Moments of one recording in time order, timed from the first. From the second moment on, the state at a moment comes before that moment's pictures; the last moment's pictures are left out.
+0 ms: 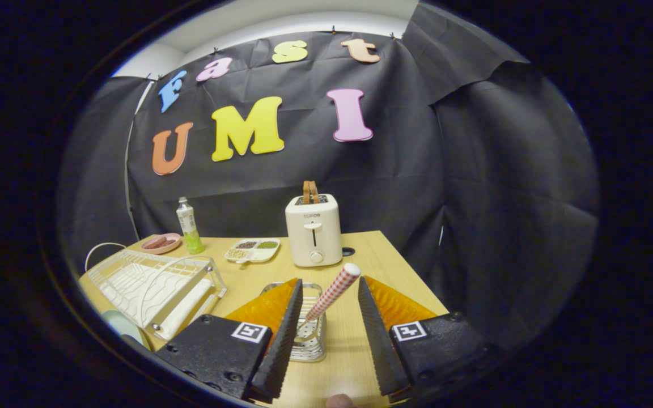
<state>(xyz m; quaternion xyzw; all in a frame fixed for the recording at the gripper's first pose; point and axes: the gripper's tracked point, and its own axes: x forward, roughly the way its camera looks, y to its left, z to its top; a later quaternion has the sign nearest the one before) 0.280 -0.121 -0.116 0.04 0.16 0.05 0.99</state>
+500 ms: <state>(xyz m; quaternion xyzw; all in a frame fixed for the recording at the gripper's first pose) 0.277 -0.094 -0.110 0.10 0.18 0.08 0.97</state>
